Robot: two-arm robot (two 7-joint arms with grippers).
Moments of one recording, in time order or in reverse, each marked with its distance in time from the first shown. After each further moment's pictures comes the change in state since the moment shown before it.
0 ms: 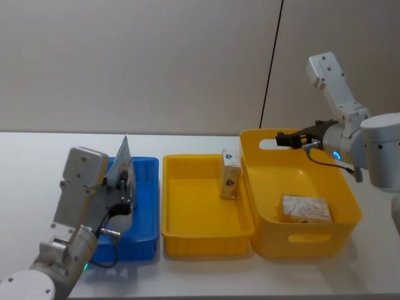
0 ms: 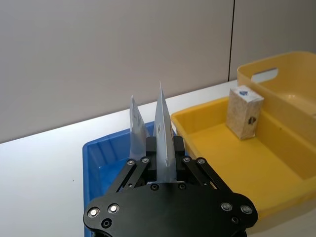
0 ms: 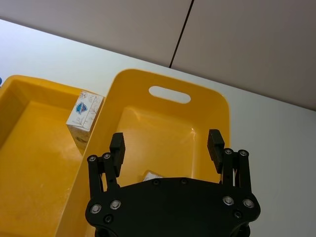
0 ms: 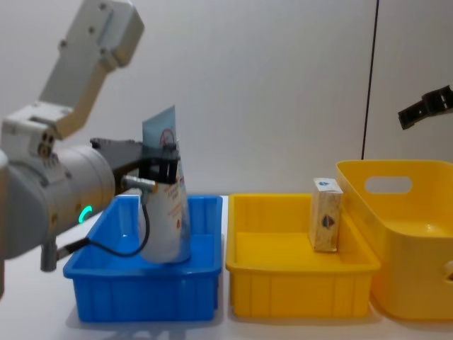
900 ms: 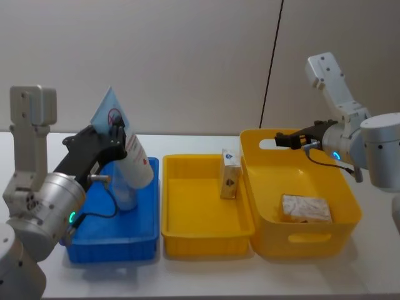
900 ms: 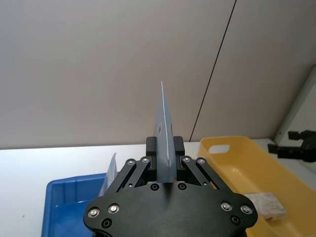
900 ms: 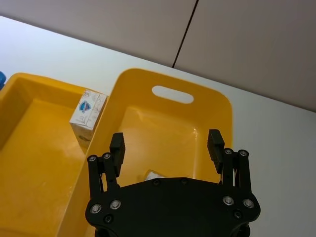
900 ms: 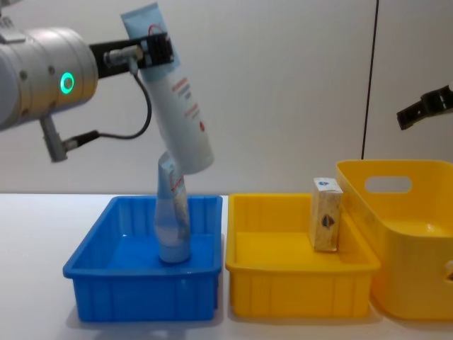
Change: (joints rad) left arm -0.047 -0.106 -0.145 -0.128 -0.258 0.098 -0.090; right arm 0.000 0.006 -0.006 -0.004 -0.001 0.000 0.013
